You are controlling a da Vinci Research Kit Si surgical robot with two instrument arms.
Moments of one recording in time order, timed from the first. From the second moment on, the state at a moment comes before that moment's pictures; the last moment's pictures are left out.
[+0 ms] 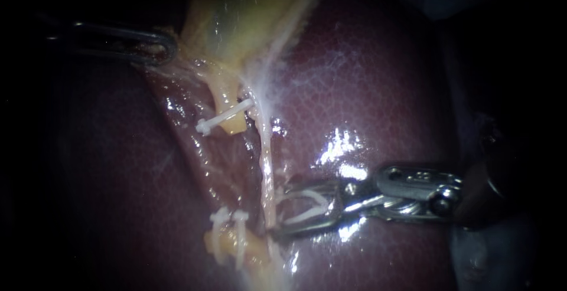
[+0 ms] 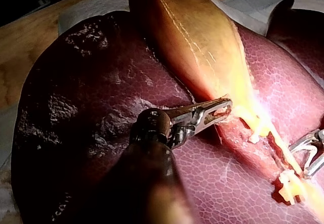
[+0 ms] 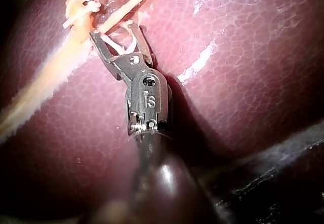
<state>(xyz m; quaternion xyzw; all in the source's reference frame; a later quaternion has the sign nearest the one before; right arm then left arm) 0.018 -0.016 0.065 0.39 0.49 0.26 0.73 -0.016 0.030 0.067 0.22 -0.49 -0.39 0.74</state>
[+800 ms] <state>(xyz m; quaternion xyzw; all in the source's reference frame) 0.020 -0.016 0.057 0.49 0.56 0.27 0.61 -0.016 0.030 0.067 0.22 -0.49 -0.39 0.74</state>
